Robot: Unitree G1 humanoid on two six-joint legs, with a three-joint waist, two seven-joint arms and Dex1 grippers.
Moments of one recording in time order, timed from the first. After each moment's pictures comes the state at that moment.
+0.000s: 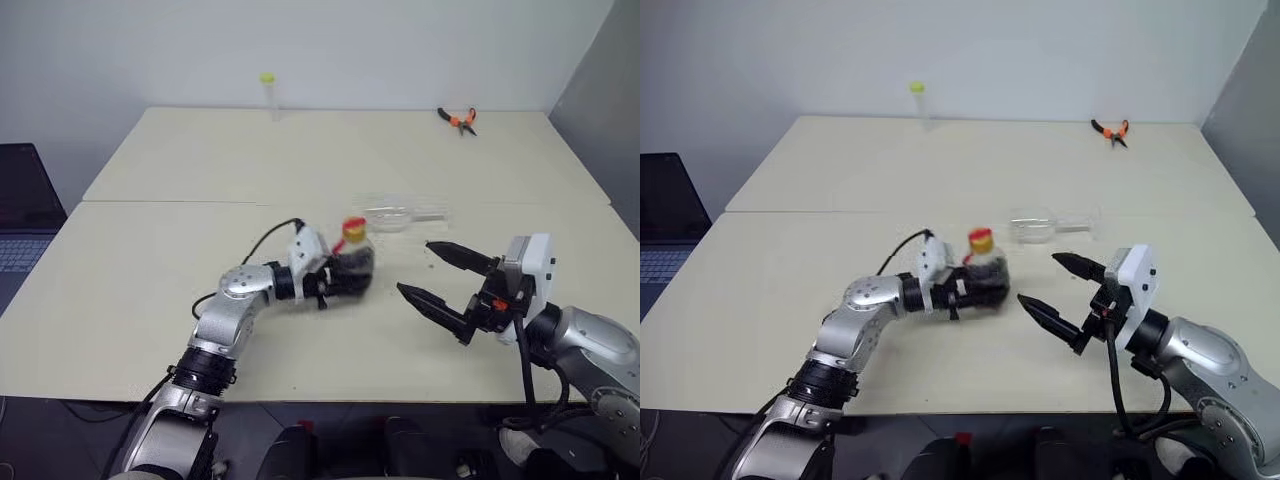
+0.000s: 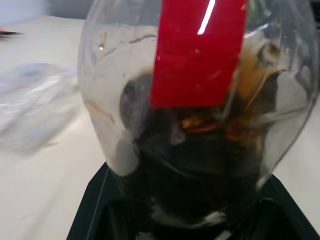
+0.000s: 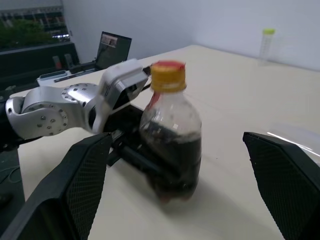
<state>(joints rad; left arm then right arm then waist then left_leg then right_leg) -0.49 0.36 -0.25 0.14 -0.26 0.19 -1.08 -0.03 -0.62 -0.20 -0.83 0.81 0.68 0.49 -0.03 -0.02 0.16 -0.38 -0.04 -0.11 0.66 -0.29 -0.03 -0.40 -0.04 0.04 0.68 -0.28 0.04</state>
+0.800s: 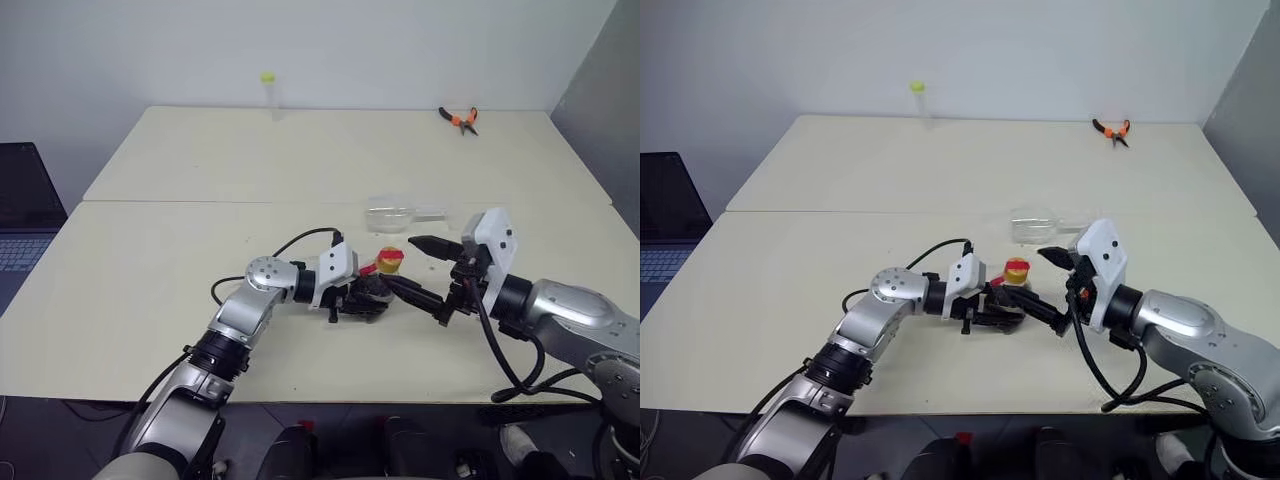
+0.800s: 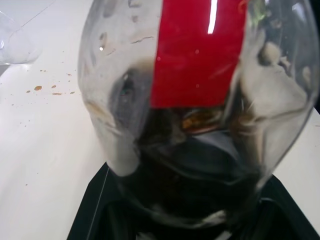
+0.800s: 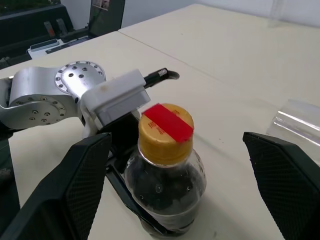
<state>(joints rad) -0.59 0.34 -0.34 0.24 -0.17 0.15 -1.18 -0.27 -0.70 -0.06 -0.73 0.90 0.90 0.35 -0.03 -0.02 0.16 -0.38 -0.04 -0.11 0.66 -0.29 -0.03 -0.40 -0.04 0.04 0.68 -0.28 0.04</state>
